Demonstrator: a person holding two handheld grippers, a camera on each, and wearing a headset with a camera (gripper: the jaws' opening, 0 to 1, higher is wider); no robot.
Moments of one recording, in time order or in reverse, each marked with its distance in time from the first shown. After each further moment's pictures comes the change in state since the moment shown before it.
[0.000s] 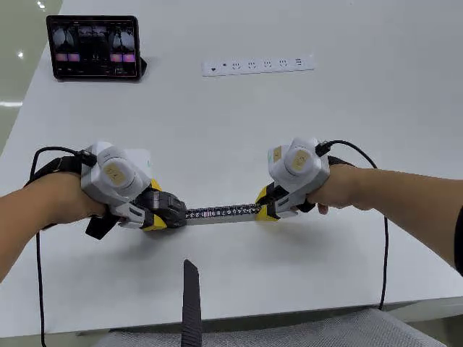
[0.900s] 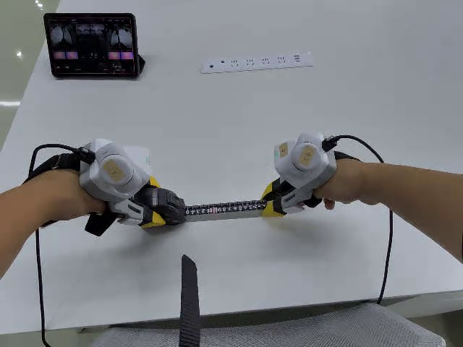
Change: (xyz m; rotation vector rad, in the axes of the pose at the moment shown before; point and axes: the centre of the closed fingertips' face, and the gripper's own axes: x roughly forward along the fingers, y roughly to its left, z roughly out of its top) left arm -0.001 -0.001 0.001 0.000 0.005 0.006; right arm -0.008 0.000 -0.011 -0.010 0.012 -0.004
